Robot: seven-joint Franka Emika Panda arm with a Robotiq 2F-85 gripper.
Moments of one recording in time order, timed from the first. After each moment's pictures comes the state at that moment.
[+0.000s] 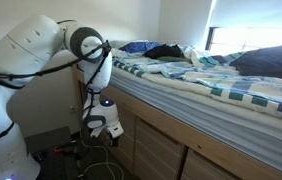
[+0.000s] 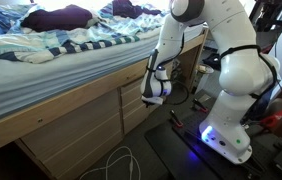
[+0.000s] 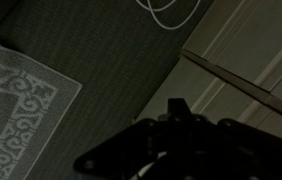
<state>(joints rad) 0.01 0.79 0.23 -2.48 0.43 3.46 0.48</state>
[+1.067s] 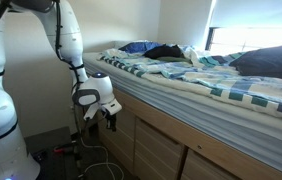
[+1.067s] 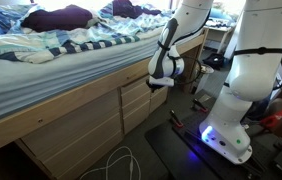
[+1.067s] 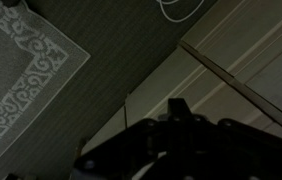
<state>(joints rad) 0.39 0.21 -0.12 -2.77 0.43 3.19 0.41</state>
